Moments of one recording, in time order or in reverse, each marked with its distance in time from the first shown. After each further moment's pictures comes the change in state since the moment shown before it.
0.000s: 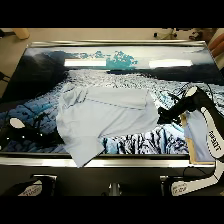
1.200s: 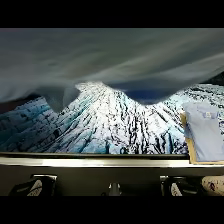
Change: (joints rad) left arm 0.074 0.392 1.448 0.016 0.255 -0.200; right arm 0.000 0.916 0.707 -0.239 -0.236 0.069
